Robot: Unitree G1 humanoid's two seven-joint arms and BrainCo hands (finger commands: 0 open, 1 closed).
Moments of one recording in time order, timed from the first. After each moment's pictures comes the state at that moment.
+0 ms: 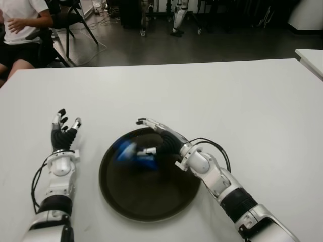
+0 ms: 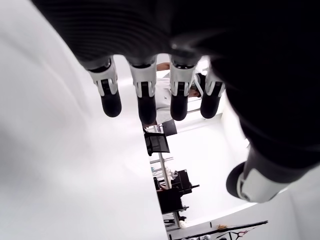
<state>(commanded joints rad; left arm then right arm) -0.35 0.23 0.21 0.89 0.01 -0.39 0.23 -0.39 0.00 0.46 0.49 -0.41 -0.30 0.12</state>
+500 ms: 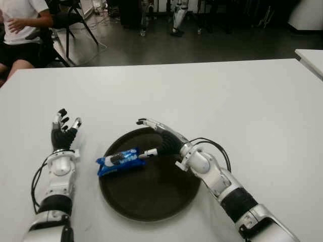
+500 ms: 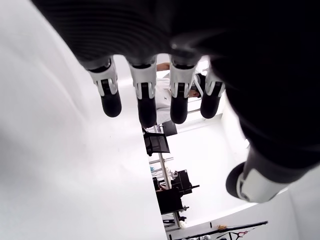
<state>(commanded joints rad) -0.34 0.23 0.21 0.88 0.02 -0.38 0.23 -0.39 0.00 0.45 0.49 -0.40 -0.31 0.12</state>
